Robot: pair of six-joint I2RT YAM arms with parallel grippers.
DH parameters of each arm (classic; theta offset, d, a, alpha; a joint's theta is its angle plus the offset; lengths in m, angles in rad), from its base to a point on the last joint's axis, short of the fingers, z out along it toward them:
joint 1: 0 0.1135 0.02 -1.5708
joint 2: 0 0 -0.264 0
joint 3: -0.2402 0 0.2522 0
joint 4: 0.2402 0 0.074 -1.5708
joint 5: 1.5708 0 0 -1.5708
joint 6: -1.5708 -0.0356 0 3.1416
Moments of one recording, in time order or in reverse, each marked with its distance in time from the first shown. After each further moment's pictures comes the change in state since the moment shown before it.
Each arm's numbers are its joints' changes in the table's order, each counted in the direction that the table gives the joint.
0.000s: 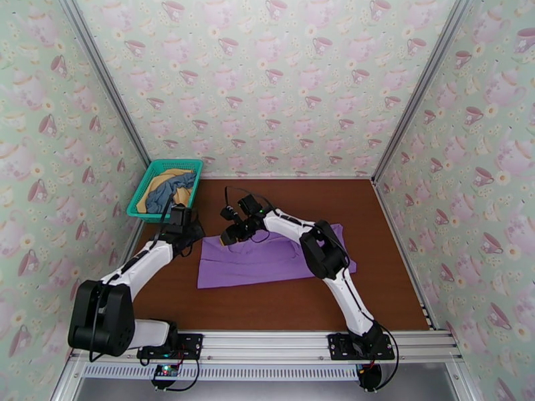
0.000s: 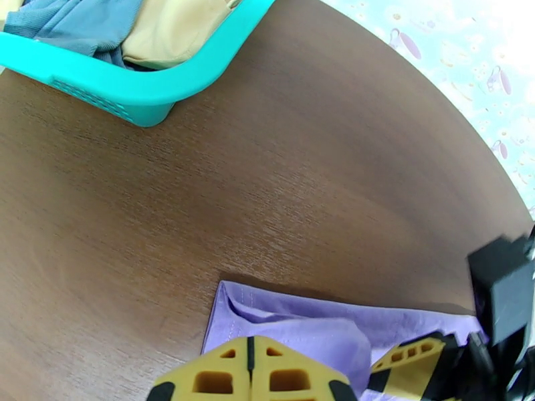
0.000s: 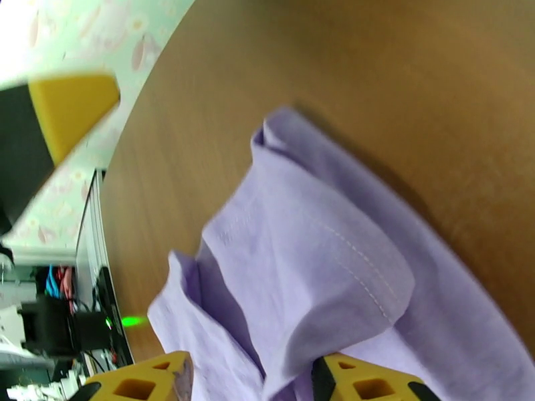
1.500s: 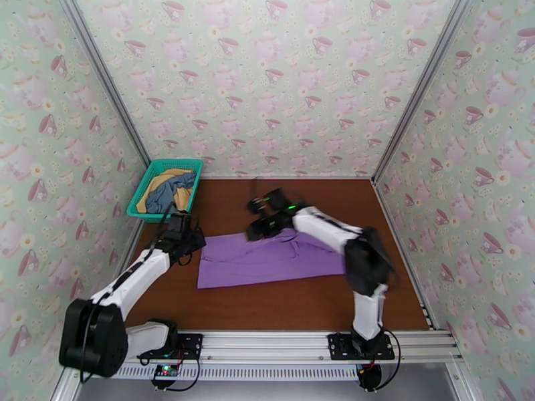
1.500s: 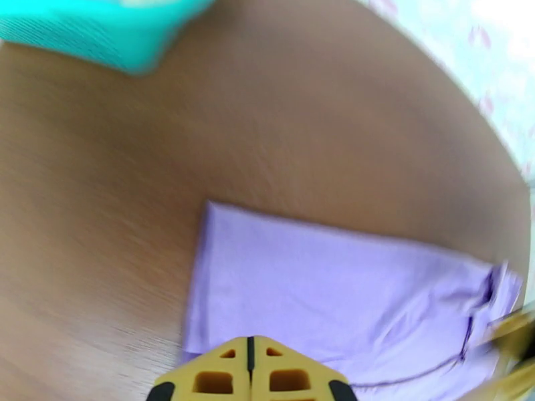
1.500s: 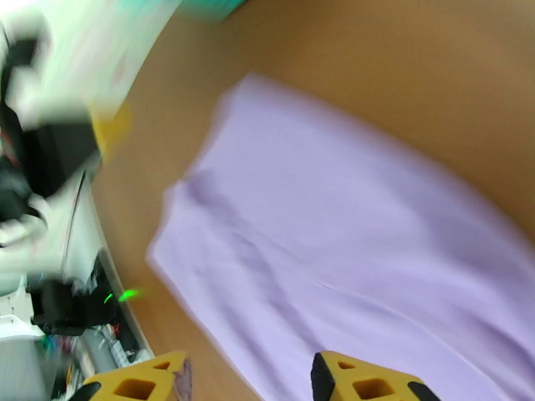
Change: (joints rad) left arm -0.092 -0.017 0.037 0.114 0.097 -0.011; right arm -0.282 -0.632 0.527 0.080 0.220 0.056
